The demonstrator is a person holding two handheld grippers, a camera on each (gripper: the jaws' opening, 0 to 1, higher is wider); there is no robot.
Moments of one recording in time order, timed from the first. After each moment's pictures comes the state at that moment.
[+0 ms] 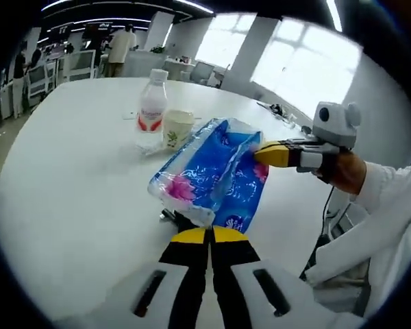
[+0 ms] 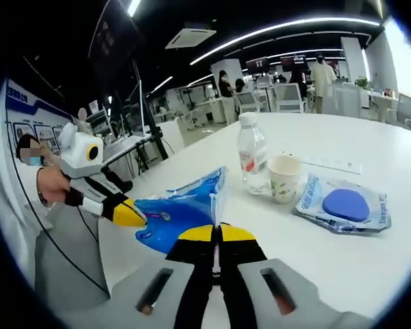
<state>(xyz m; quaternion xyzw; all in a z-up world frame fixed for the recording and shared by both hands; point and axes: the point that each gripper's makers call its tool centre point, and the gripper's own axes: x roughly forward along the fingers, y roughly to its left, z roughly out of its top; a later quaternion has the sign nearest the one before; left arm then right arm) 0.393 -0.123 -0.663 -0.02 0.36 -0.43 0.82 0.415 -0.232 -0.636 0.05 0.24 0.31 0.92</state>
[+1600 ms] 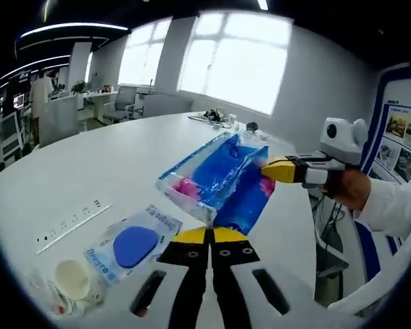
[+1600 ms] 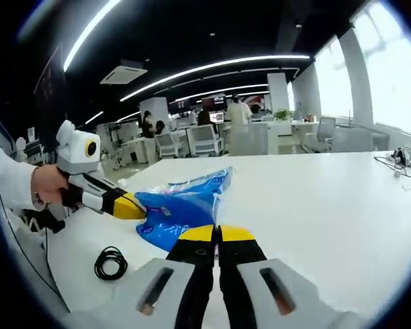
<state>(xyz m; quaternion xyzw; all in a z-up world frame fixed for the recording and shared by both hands) 0.466 -0.402 -0.583 0.05 0.26 -0.61 0.75 0.419 -0.497 -0.553 0.05 0.15 0.06 0.99</state>
